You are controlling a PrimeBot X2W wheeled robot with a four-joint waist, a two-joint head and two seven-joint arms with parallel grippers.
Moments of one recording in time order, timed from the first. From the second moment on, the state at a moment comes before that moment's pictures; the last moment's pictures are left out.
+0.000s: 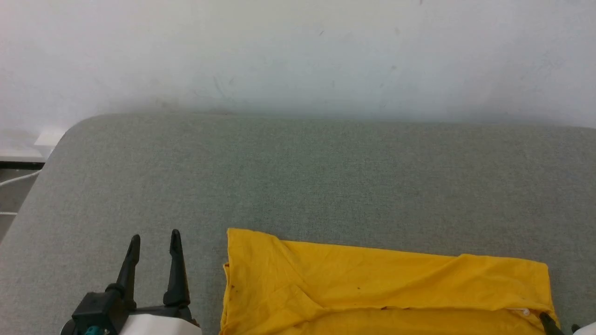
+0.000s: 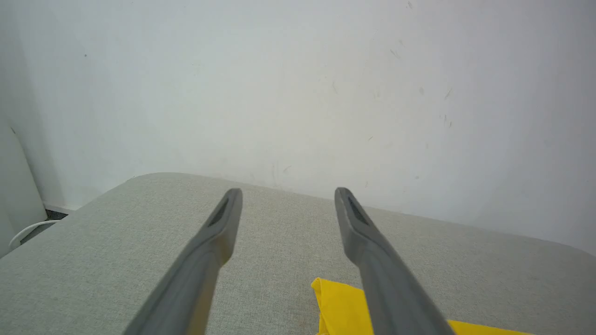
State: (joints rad) left arm 0.14 0.22 -0.15 -0.11 -0.39 0.18 -0.26; right arm 0.16 -0.16 -0.36 0.19 0.42 0.13 0.45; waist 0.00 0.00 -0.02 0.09
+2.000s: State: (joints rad) left arm 0.14 0.05 0.00 -0.04 -0.22 -0.03 -0.26; right arm 0.24 -0.25 -0.16 -0.09 0.44 0.13 0.56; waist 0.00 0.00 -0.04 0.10
